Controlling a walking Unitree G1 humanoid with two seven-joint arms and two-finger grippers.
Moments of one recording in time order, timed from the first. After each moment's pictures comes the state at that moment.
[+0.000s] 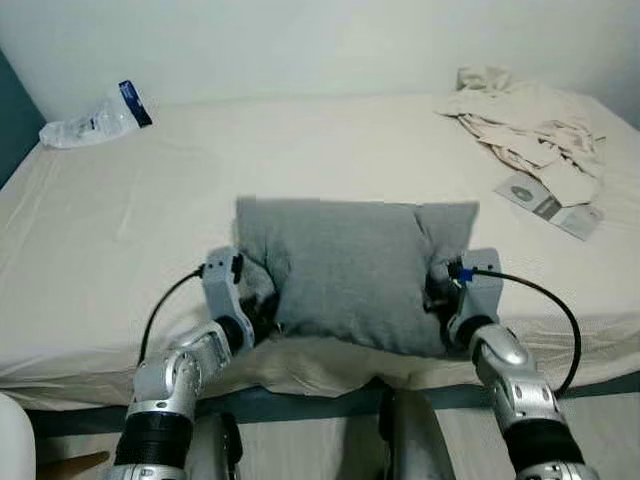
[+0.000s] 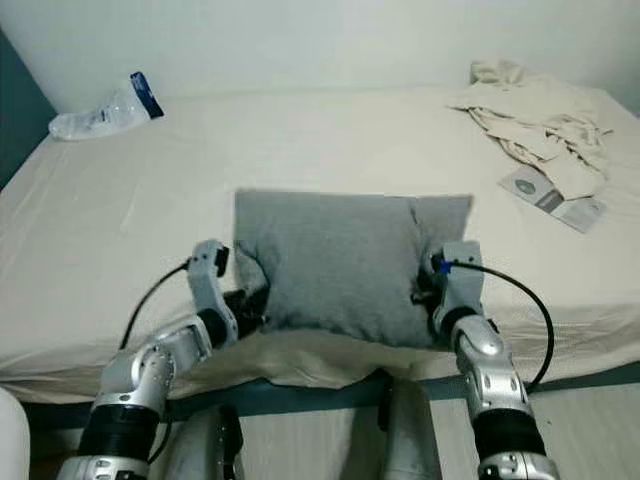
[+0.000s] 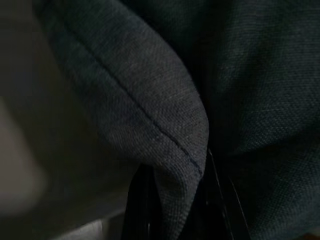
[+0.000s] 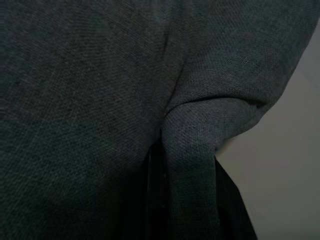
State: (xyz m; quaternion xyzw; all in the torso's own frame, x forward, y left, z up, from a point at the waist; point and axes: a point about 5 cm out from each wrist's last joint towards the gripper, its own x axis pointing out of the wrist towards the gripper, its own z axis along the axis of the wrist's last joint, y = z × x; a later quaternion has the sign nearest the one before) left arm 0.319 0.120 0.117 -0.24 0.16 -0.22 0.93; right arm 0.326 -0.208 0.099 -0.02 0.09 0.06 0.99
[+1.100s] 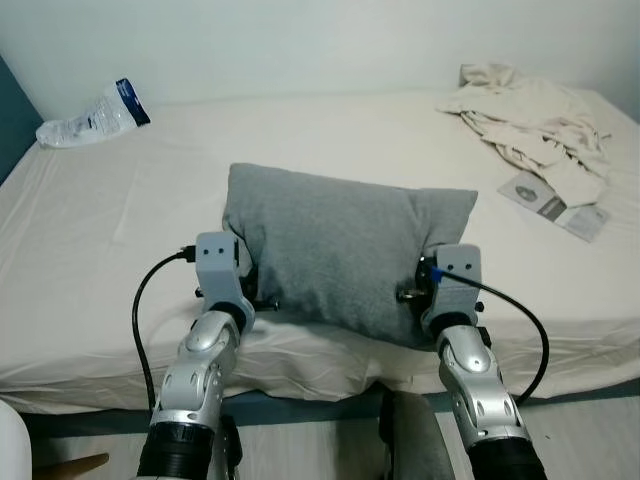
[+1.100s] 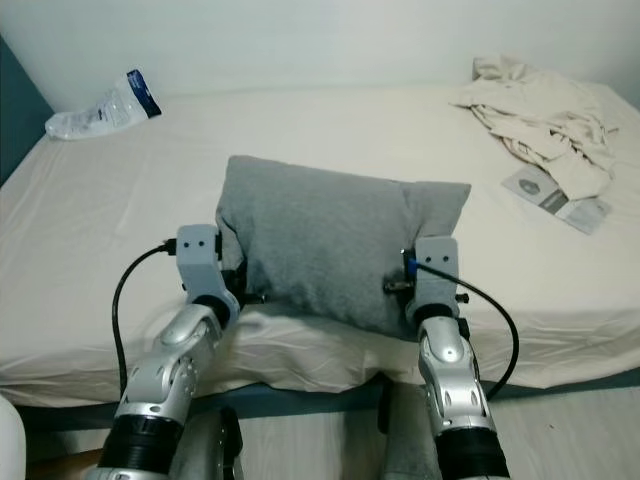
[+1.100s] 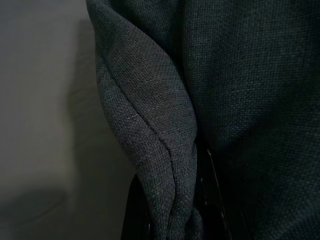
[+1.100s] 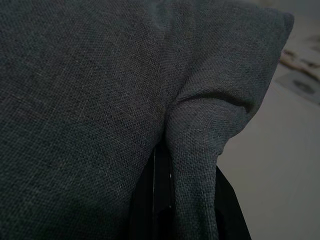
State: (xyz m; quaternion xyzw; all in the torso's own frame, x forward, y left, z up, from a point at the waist) left arm 0.324 0.114 0.130 -0.11 0.05 -0.08 0.99; right arm 0.321 -0.171 0.119 -0.07 -0.01 -0.02 1.00
